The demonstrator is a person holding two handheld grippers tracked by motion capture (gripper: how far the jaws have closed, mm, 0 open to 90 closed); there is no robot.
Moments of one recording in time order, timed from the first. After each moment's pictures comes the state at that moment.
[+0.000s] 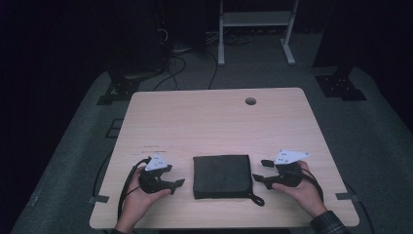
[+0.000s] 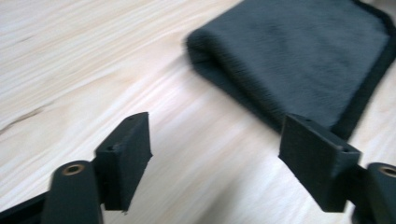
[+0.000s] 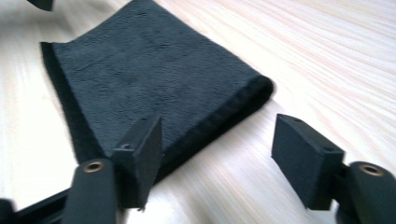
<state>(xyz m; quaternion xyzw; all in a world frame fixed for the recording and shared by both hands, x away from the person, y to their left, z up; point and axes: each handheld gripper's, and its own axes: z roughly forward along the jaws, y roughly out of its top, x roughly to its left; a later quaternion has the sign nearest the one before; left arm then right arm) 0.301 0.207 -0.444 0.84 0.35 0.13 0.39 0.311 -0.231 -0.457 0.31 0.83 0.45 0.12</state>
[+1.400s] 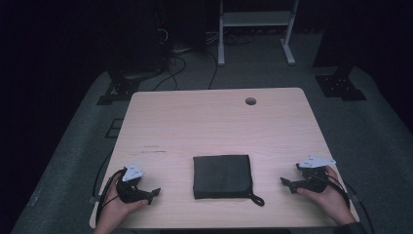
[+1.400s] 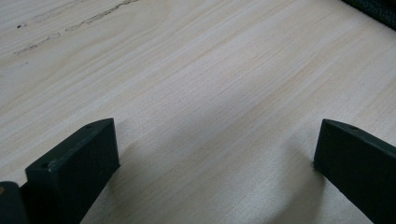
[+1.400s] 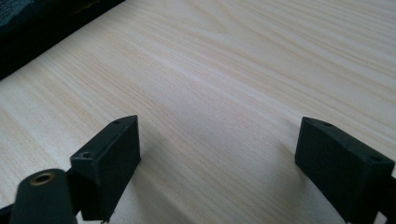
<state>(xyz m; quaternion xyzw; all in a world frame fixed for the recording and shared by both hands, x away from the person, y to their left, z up) 0.290 0.274 -0.484 0.84 0.39 0.17 0.35 0.302 -0.305 -0.487 0.42 0.82 0.36 0.18</state>
